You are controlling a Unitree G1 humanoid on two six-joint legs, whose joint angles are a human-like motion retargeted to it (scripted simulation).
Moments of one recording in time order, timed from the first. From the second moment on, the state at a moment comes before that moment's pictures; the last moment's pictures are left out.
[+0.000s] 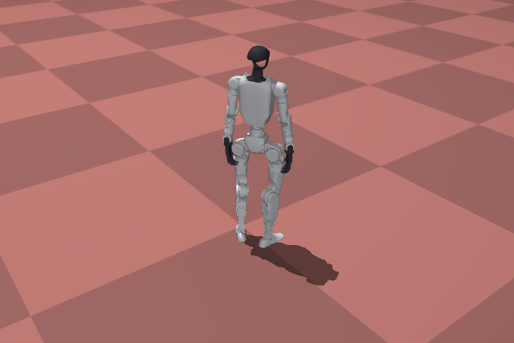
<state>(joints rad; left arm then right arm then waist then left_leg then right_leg) 0.15 0.06 0.30 1.56 0.27 0.06 -0.24 0.01 -0.17 0.03 1.55 -0.57 0.04 0.20 -0.01 0.05 -0.11 0.01 0.08 0.46 0.04 -0.08 -0.04 0.03 -0.04 -0.46 0.00 -0.06 0.03</state>
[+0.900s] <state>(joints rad) 0.14 0.08 0.29 1.58 0.28 0.05 -0.27 0.02 -0.15 0.08 1.57 -0.61 0.03 0.20 -0.04 0.04 -0.11 0.01 0.05 0.43 0.03 -0.09 -0.02 0.05 -0.06 -0.50 0.00 -0.07 0.04</state>
